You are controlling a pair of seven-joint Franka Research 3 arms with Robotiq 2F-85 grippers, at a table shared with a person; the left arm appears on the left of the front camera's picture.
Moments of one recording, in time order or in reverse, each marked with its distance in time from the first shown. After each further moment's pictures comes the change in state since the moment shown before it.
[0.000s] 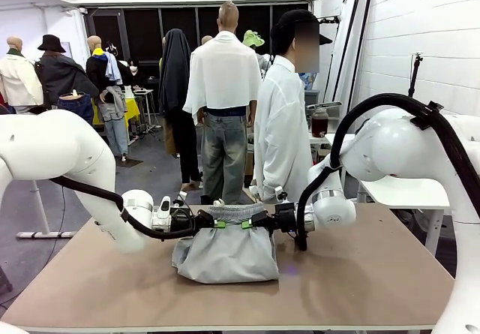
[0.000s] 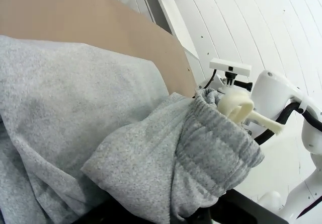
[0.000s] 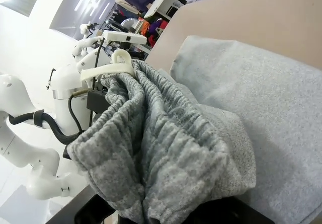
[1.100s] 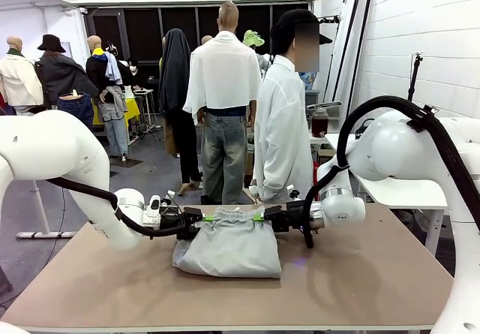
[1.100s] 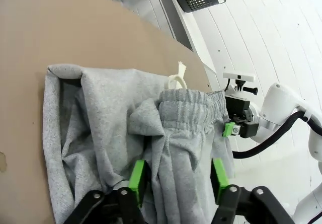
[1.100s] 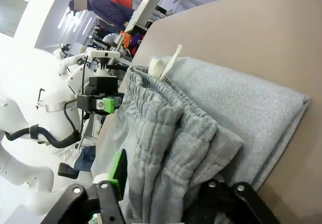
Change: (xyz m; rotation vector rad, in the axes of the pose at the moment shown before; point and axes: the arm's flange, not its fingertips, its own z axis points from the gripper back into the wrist) left arm 0.020 0.018 0.034 0.083 -0.061 -0.001; right arm 0.019 -0.023 0.038 -0.084 -0.056 -0.065
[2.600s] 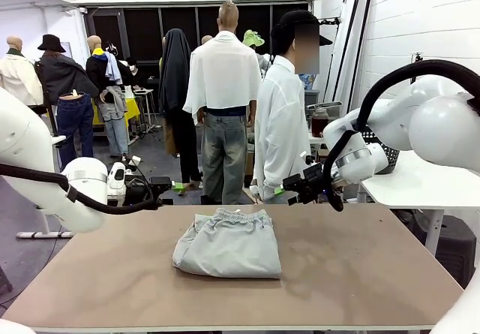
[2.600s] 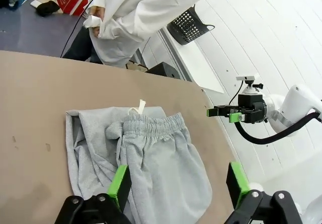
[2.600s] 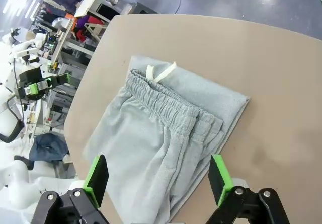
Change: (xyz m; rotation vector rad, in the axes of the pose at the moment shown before) left arm 0.009 -0.119 0.119 0.115 -0.148 -0.186; right arm 0.062 0.104 0.085 -0.315 0.102 0.079
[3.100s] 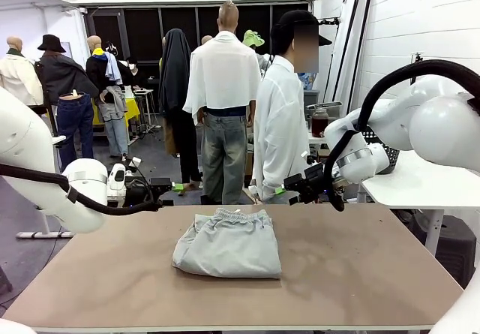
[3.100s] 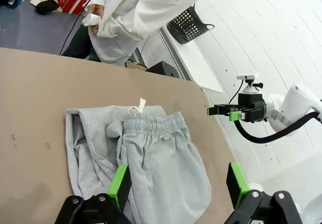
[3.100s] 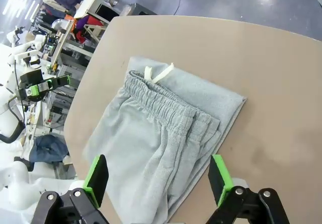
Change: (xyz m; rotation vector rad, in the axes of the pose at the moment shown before) left arm -0.001 0.003 -0.001 -0.005 0.003 0.007; right arm 0.000 -0.003 0.003 -0.003 -0.005 -0.003
